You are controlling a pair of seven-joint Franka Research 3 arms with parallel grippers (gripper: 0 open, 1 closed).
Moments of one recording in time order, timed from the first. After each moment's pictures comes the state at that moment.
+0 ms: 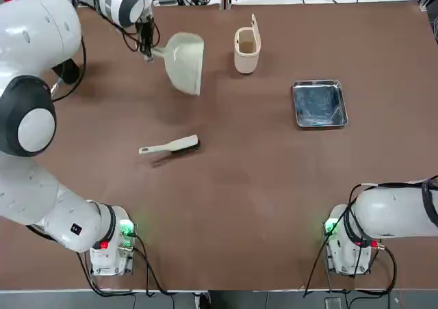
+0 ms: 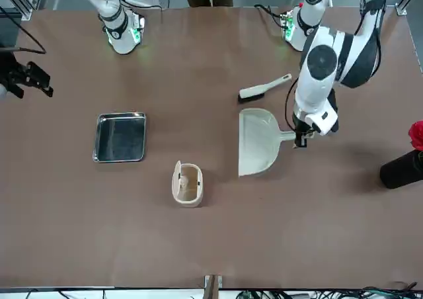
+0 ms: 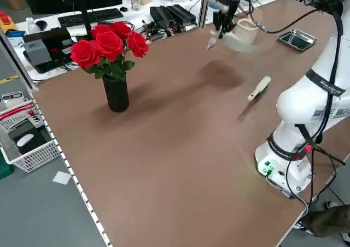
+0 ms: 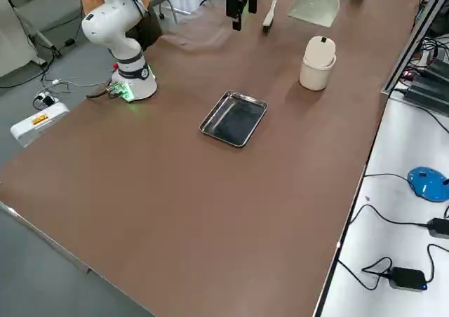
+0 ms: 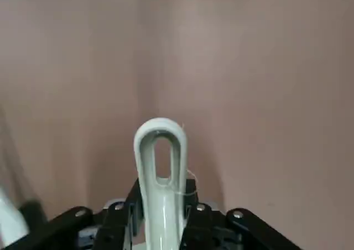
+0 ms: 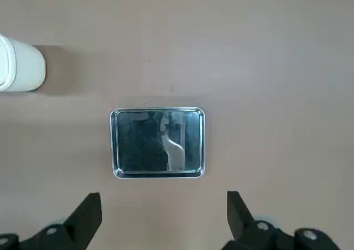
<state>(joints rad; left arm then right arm) -0.46 0.14 0.06 -2.00 0.13 2.08 -1.90 0.00 -0.08 -0.02 -1.63 0.01 1.57 -0.05</state>
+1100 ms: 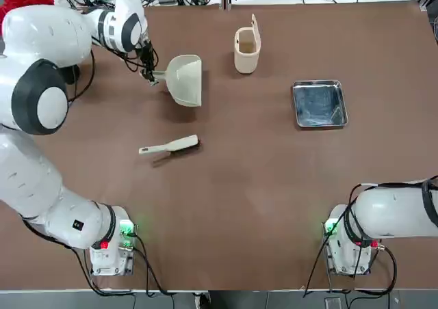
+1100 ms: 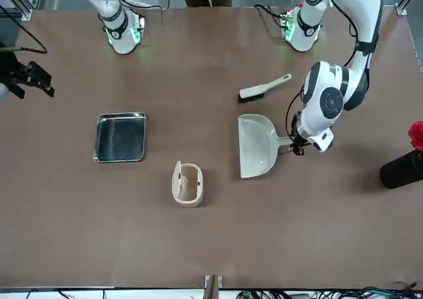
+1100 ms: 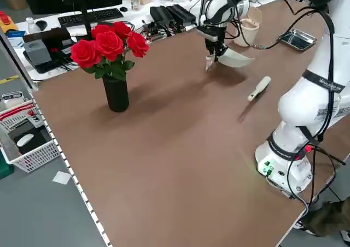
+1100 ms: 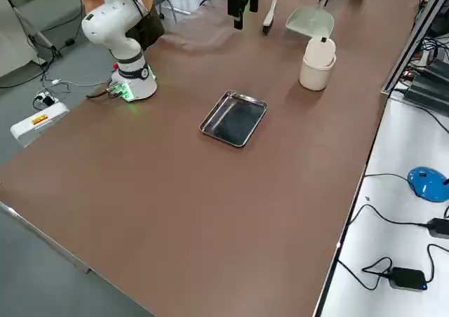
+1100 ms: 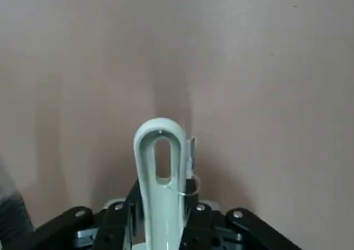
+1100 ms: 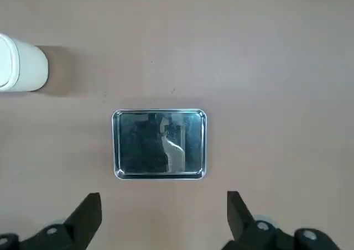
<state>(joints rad) -0.37 0.27 0.06 -2.09 -0.05 2.26 -1.85 0.00 -0.08 -0.02 -1.63 0.01 1.57 -0.05</state>
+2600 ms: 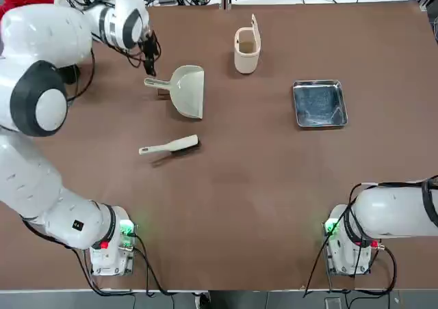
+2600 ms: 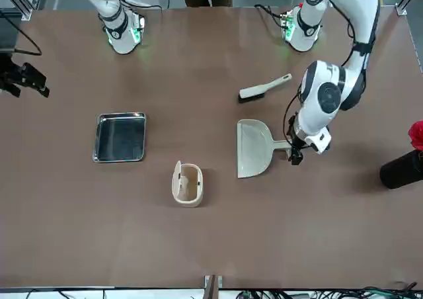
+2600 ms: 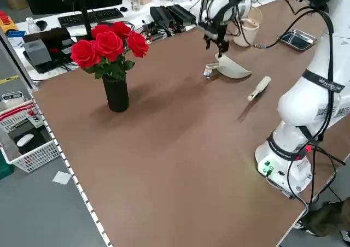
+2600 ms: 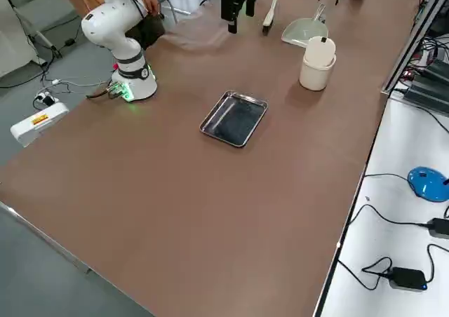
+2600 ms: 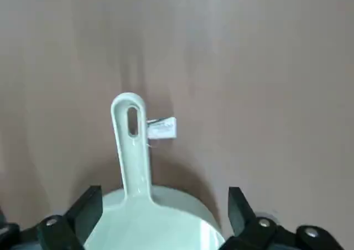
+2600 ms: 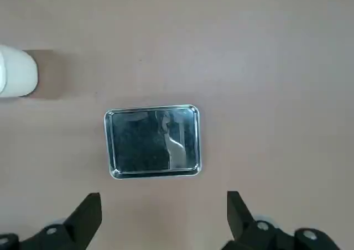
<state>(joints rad) -0.36 0.23 0.04 -2.03 -0.05 2.30 -1.81 -0.04 -0.08 -0.03 -1.64 0.01 1.56 -0.03</state>
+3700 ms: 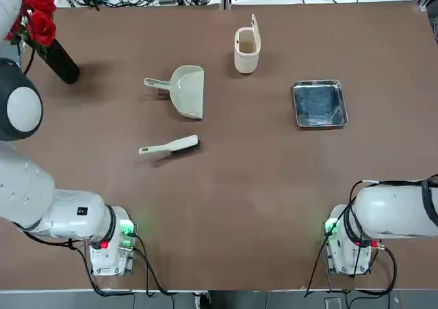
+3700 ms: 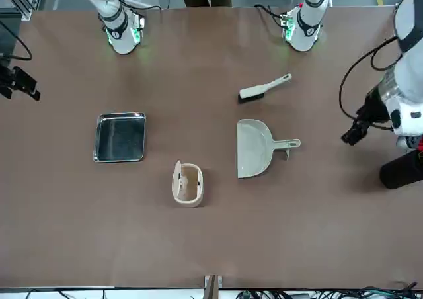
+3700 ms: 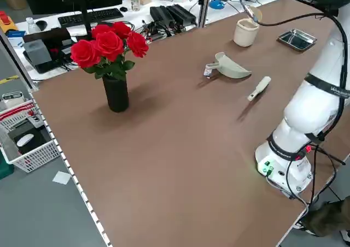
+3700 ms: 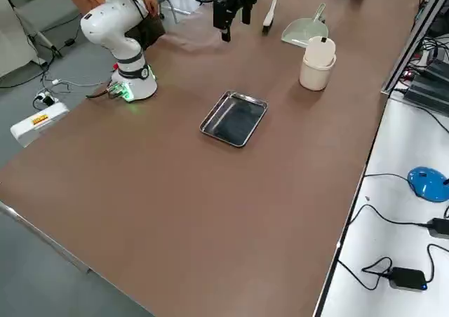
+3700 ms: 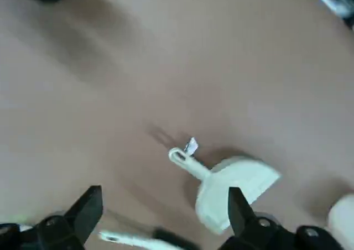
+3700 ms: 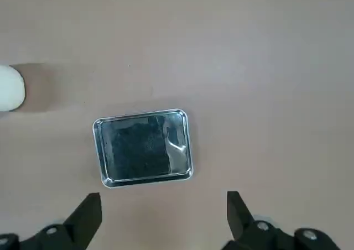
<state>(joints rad) -0.04 0.13 -0.10 -1.52 -0.02 1.63 -0.70 -0.10 -0.07 -0.04 -1.64 0.01 1.60 -0.03</state>
